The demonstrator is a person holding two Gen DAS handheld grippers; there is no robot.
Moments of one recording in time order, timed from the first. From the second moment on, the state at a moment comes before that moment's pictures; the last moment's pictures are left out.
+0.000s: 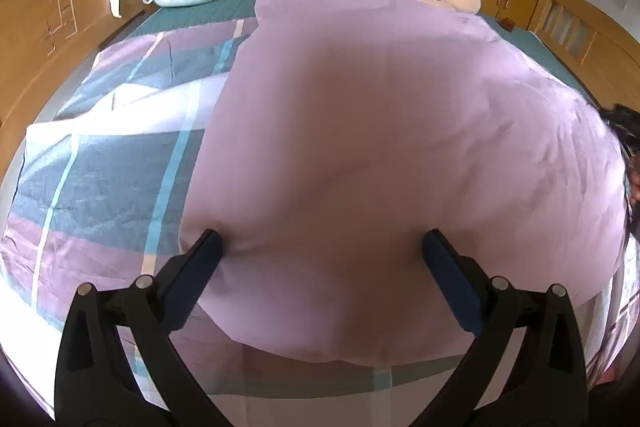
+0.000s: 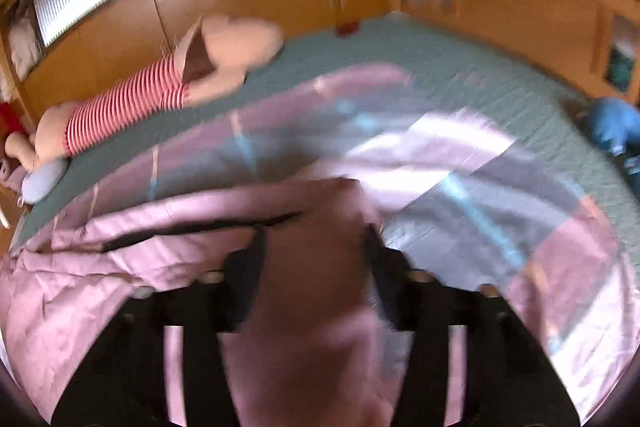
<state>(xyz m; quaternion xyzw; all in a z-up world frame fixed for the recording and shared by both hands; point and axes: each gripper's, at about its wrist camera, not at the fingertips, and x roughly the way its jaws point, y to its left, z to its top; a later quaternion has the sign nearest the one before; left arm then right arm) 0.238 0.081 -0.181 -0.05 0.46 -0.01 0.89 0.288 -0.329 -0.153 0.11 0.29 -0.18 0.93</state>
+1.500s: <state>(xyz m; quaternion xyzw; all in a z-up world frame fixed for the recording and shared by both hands) 0.096 -0.003 -0.058 0.00 0.31 0.00 0.95 0.045 -0.139 -0.113 -0.05 0.24 -0.14 0.96</state>
